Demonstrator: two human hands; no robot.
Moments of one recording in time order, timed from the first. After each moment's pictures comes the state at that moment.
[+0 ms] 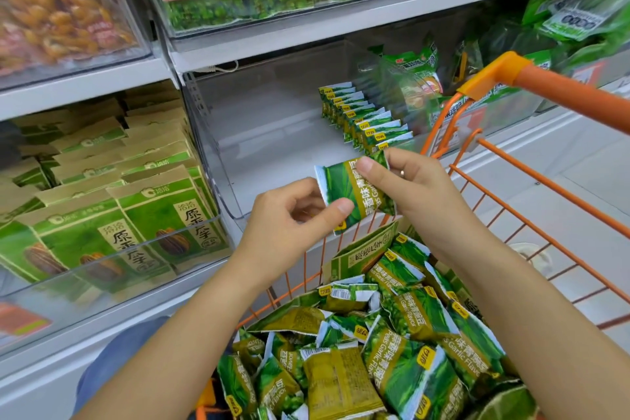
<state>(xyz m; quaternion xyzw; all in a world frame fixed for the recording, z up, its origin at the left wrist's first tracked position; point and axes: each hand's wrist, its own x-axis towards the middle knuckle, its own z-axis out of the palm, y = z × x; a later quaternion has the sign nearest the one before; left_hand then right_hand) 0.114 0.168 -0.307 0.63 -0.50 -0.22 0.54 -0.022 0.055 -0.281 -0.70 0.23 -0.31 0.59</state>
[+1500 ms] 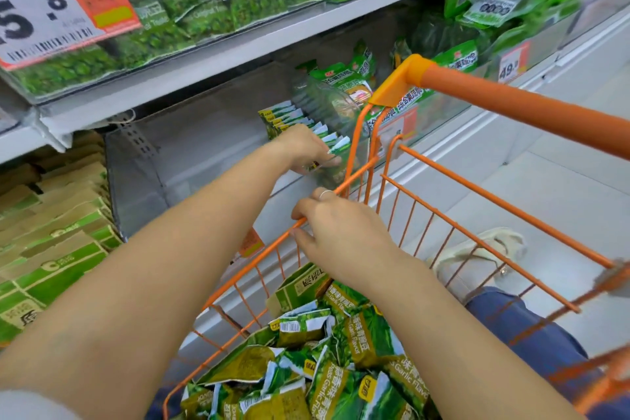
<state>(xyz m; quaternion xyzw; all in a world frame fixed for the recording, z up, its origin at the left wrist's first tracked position) 0.124 -0.048 -0.286 0.80 -0.49 -0.29 0.18 -0.027 0.035 -0.302 -0.93 0.30 -0.13 0.16</state>
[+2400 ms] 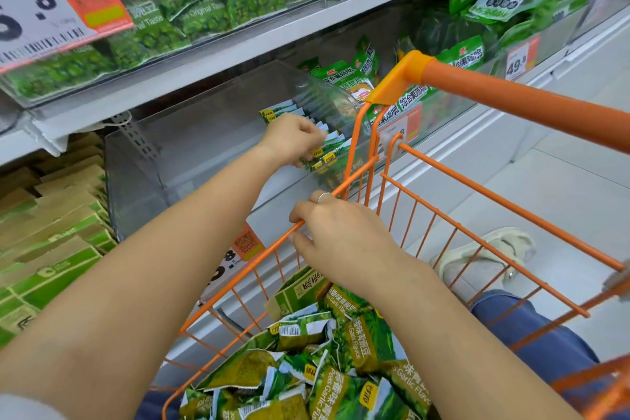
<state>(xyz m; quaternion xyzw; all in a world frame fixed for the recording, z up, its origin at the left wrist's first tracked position) 0.148 -0.051 -0.296 0.77 -0.52 -0.23 0.28 -0.026 0.034 -0.300 -0.94 0.29 -0.11 0.17</state>
